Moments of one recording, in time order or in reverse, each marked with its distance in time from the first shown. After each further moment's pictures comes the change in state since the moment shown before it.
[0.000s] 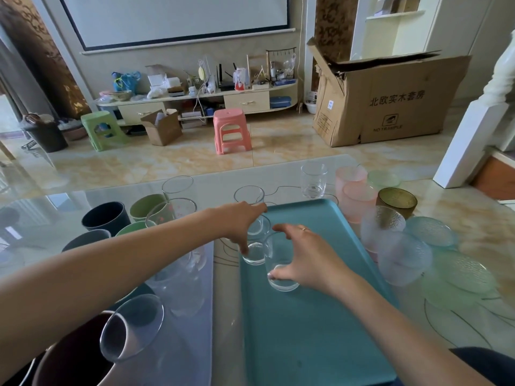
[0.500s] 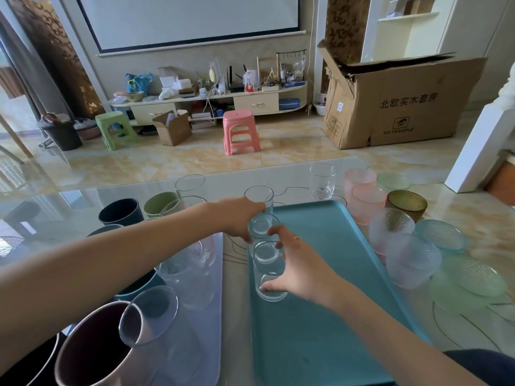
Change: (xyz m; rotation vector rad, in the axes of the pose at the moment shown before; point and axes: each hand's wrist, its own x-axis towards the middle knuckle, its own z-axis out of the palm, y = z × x) left_hand -0.018 -0.009 -0.010 0.027 0.034 -0.005; right_hand -0.008 -0.019 0.017 0.088 -0.046 -0.080
